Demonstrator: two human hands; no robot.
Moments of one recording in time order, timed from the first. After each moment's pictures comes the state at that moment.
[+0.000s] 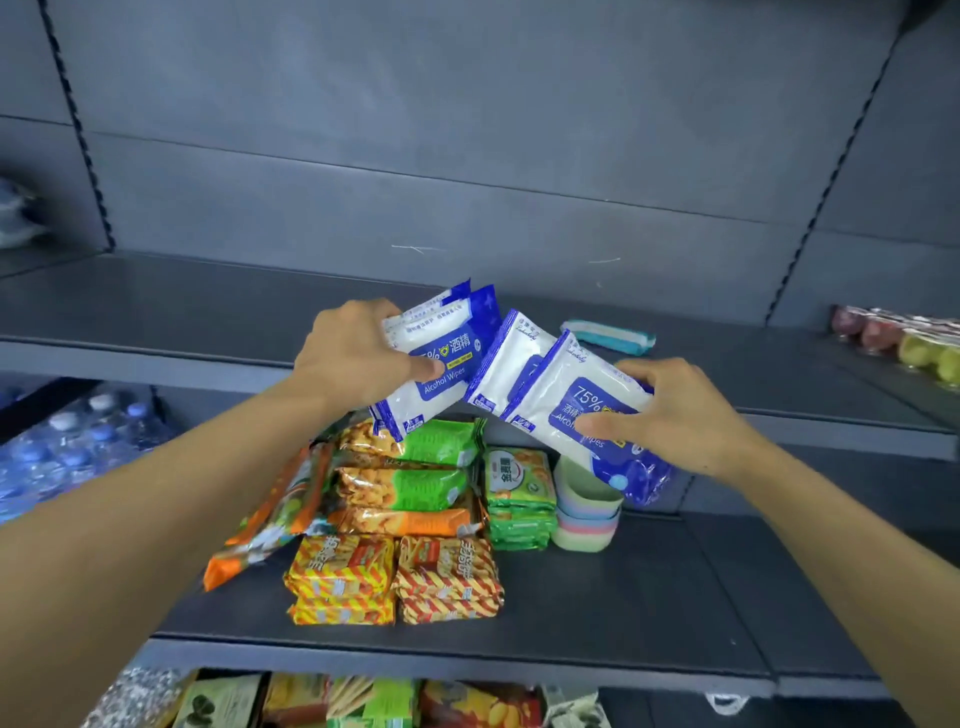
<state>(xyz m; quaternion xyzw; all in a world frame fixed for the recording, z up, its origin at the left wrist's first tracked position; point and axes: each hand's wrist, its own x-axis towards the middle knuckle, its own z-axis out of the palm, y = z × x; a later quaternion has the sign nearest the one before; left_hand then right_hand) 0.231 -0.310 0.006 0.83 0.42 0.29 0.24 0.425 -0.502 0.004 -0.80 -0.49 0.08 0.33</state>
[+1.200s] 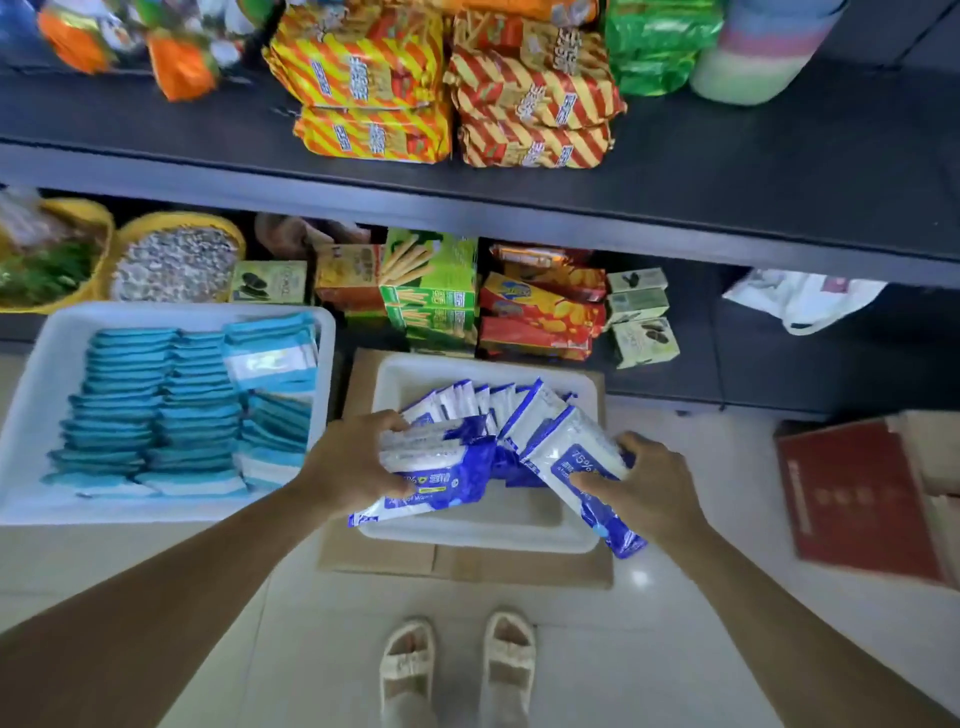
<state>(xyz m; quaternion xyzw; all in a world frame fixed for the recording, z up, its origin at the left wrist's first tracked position) 0.077 -0.440 -0.538 0.79 0.46 -0.14 0.38 0.302 -0.630 -0.532 -0.89 -0.28 0.33 0.16</state>
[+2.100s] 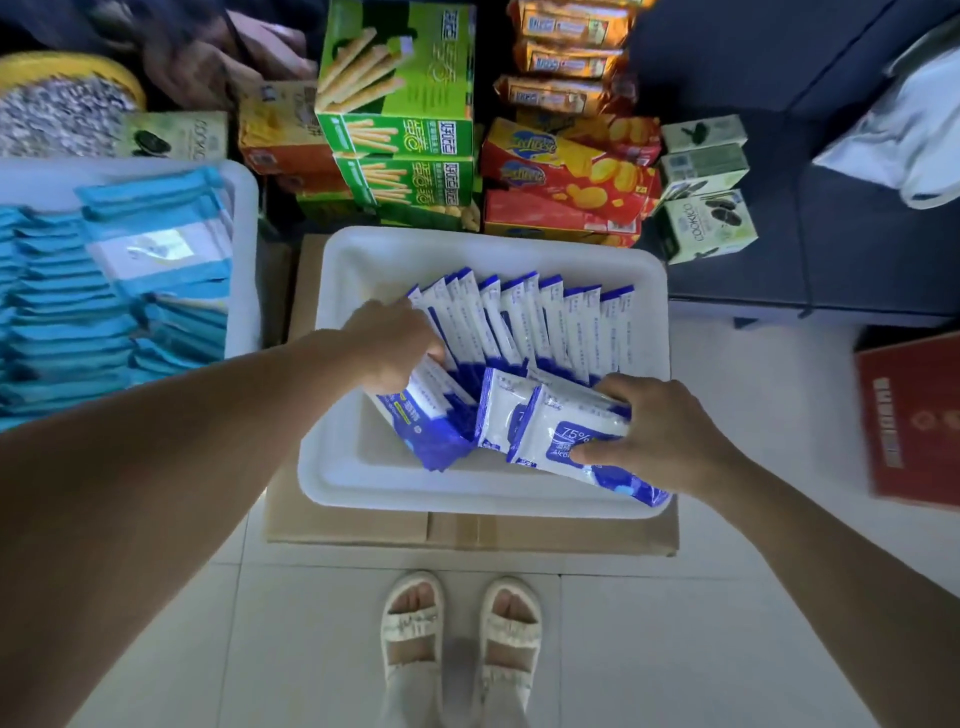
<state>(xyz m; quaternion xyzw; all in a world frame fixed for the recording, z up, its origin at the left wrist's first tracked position) 0.152 -0.399 -0.718 0.92 0.18 -0.32 0.11 0.311 -0.620 -0.685 -0.82 -0.40 0.39 0.06</state>
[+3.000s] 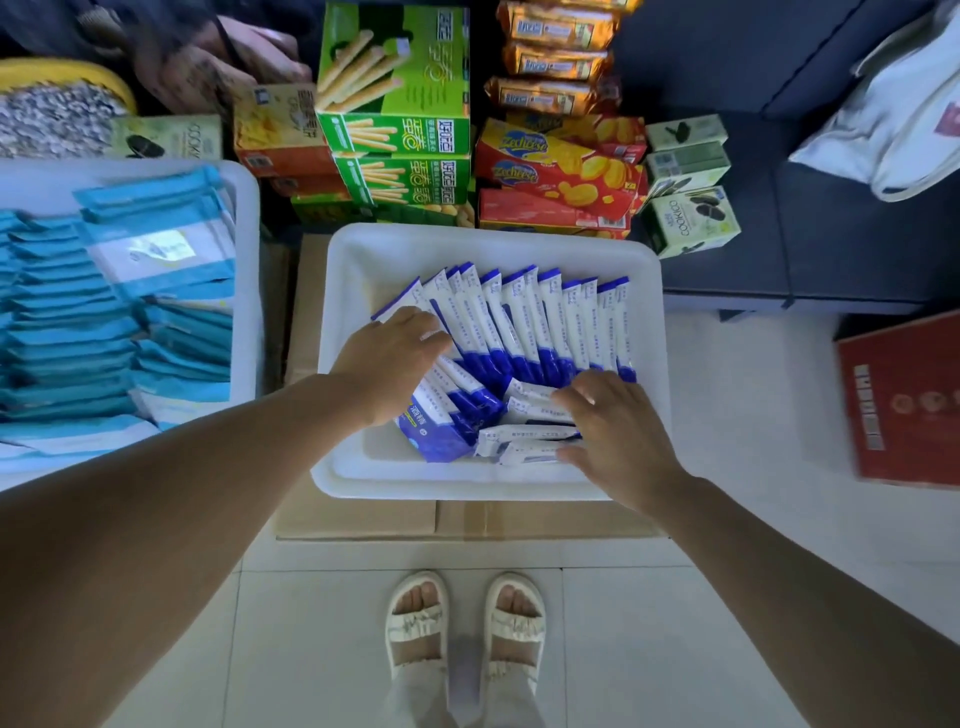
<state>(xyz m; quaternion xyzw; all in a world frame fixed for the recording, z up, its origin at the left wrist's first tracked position) 0.120 -0.424 -0.716 0.97 0.17 -0.18 0.07 0.277 -0.629 -0.725 -0.80 -0.57 0.15 -0.04</state>
